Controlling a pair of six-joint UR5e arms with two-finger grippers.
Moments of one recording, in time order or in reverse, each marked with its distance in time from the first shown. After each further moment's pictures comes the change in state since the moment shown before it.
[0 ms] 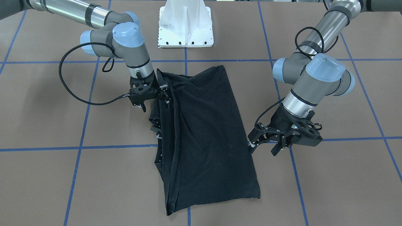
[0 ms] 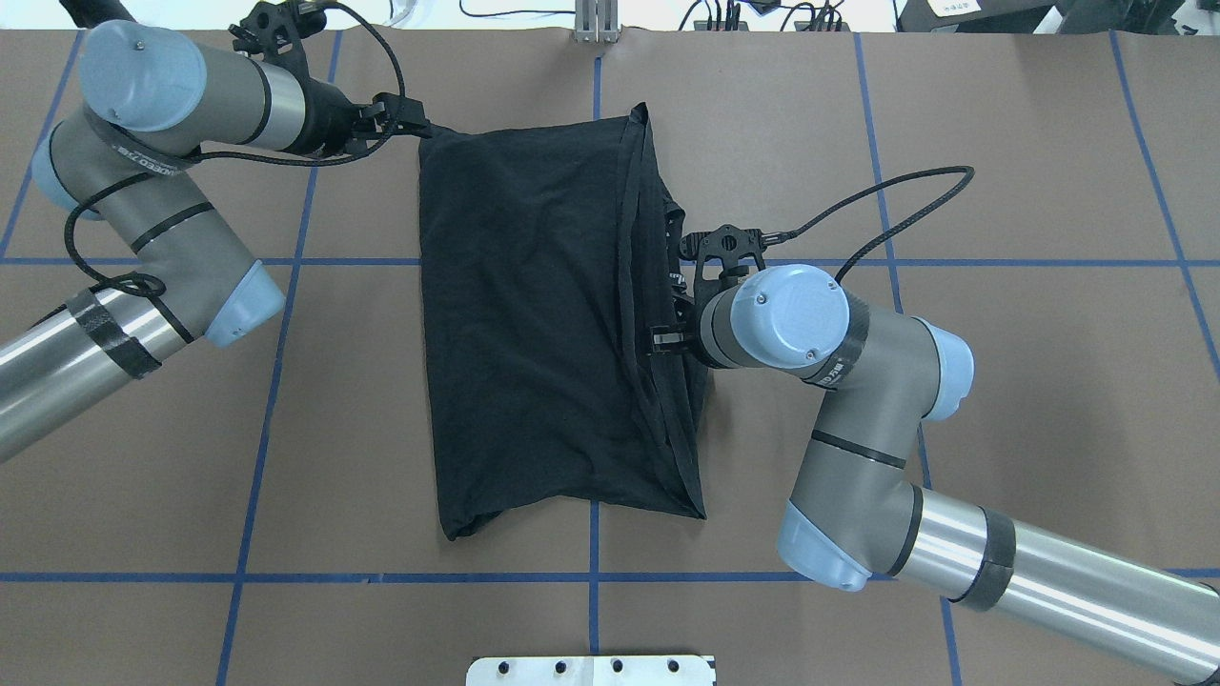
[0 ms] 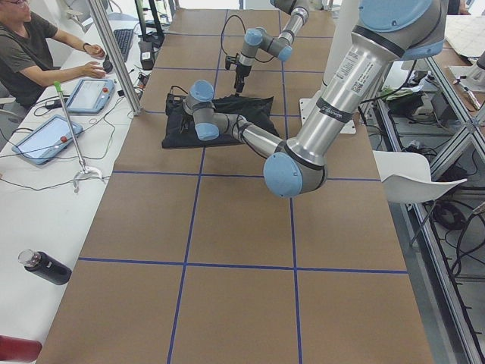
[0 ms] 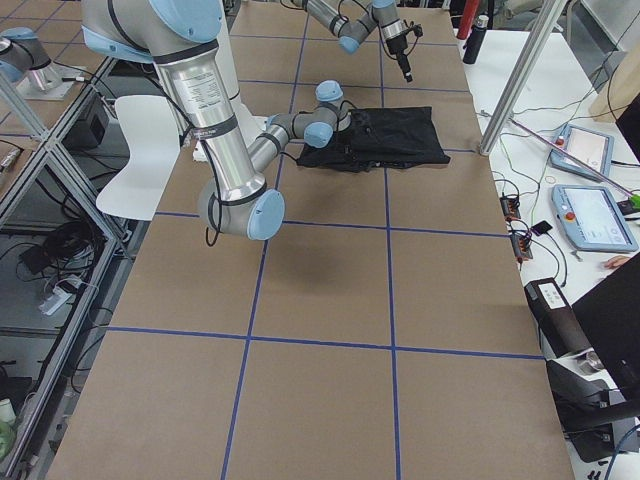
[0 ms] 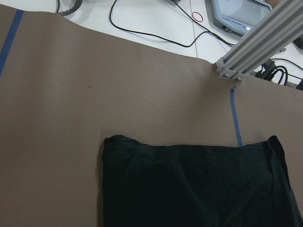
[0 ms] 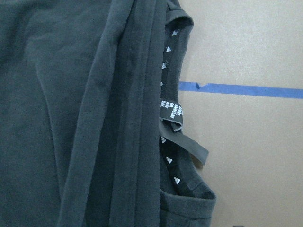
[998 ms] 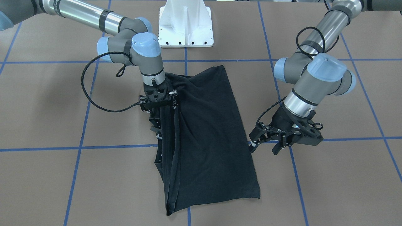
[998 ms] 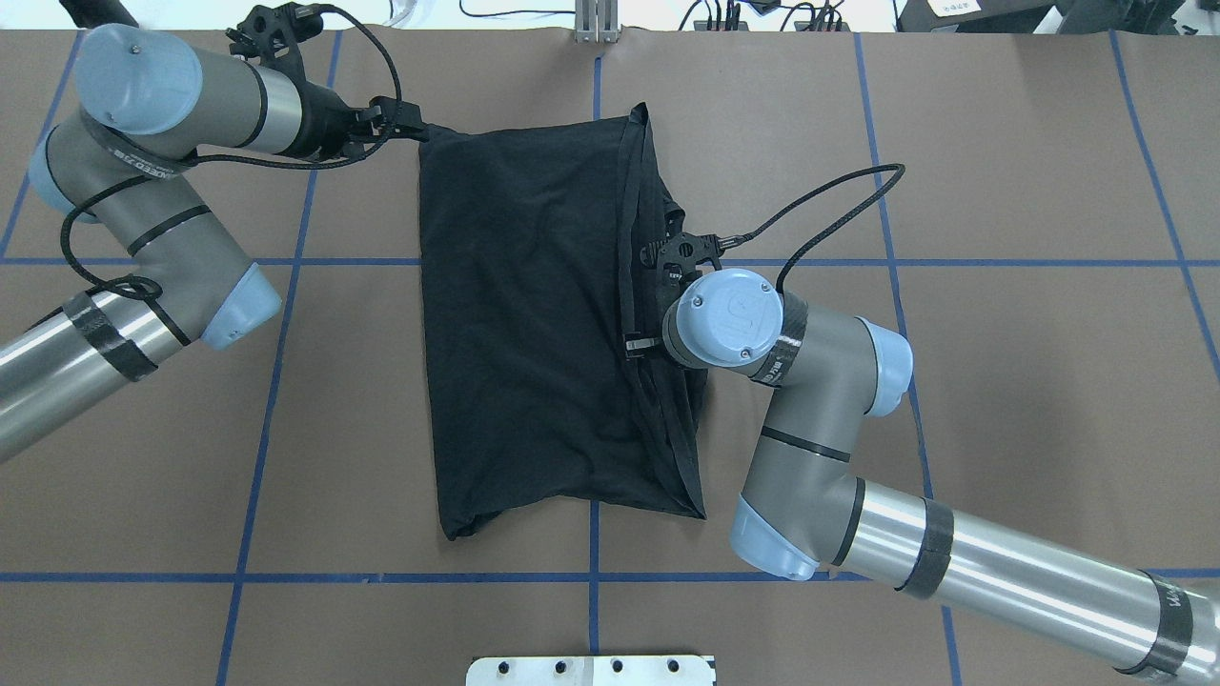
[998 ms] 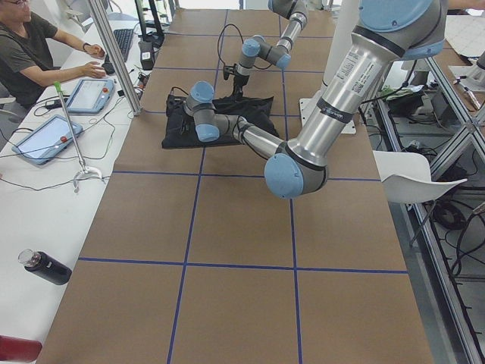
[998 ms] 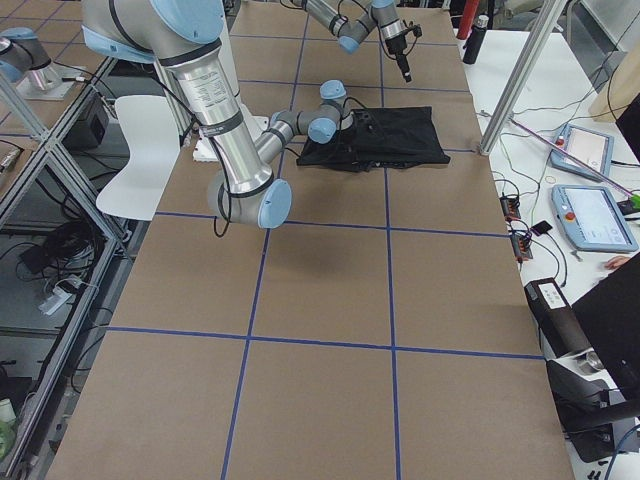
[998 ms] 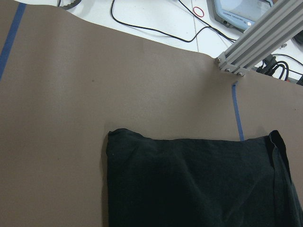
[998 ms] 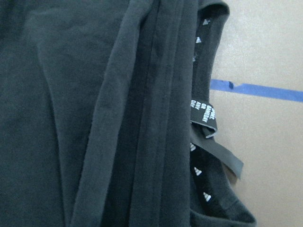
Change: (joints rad) left arm 0.001 0.006 -0.003 -0.003 -0.003 0.000; right arm -0.015 0.077 -0.116 -0.019 -0.012 -0.042
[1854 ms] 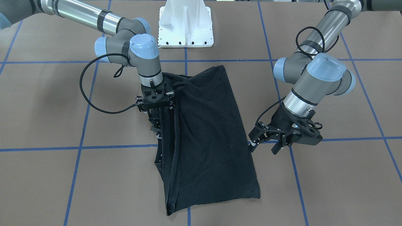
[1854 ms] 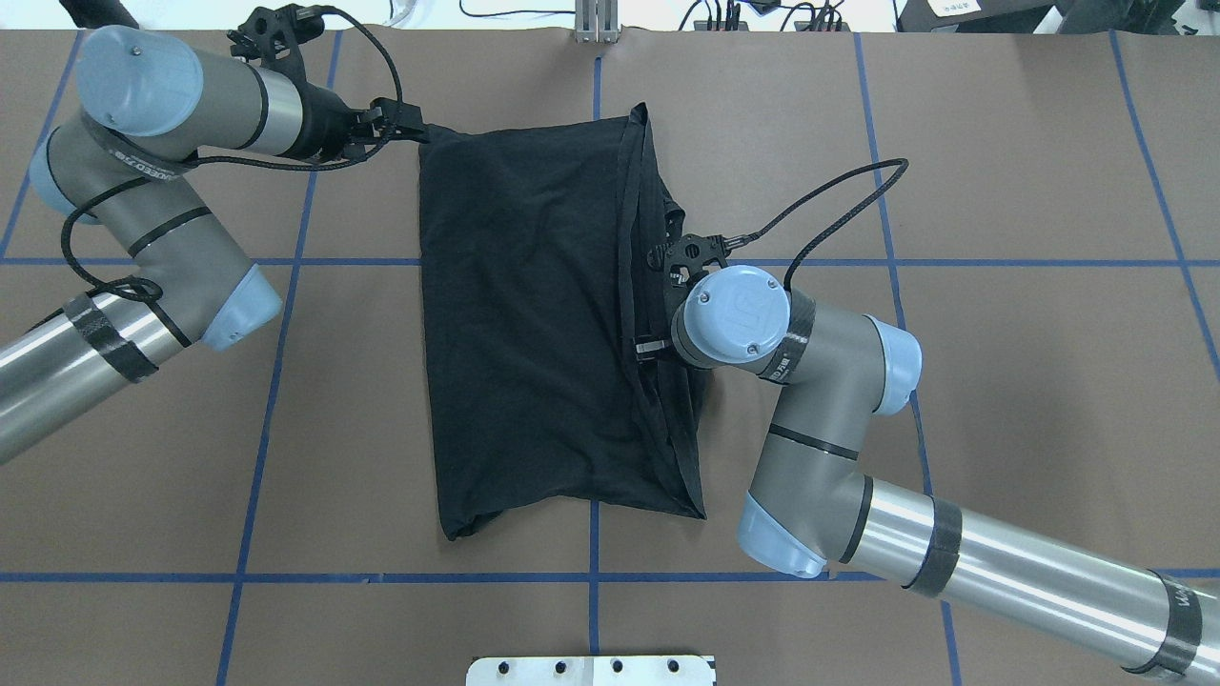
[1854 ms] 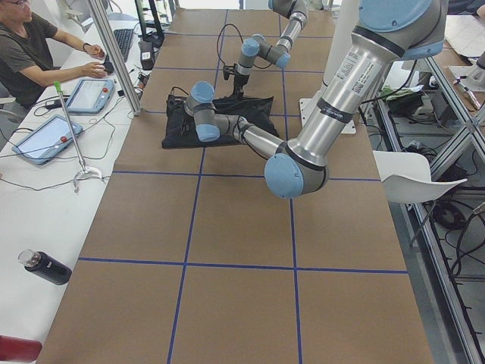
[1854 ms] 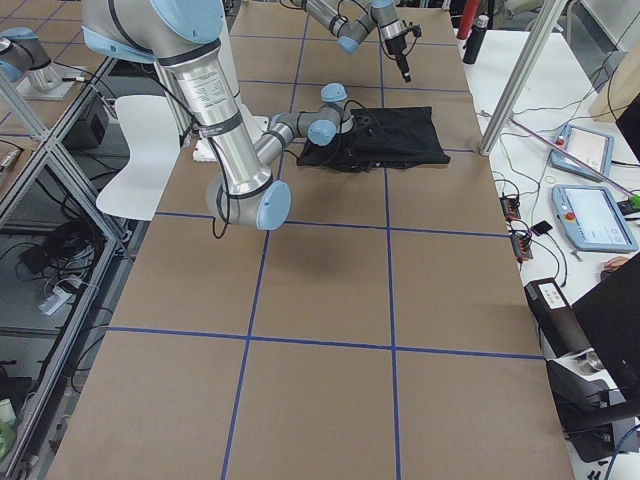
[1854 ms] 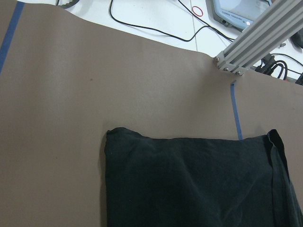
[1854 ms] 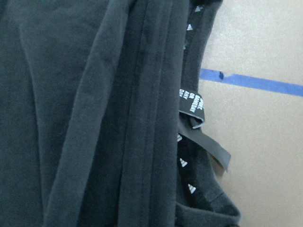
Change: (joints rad) left arm 0.002 0.001 -0.001 -0.001 -0.001 -0.001; right arm 0.010 -0.012 0.011 -0.027 0.019 -0.035
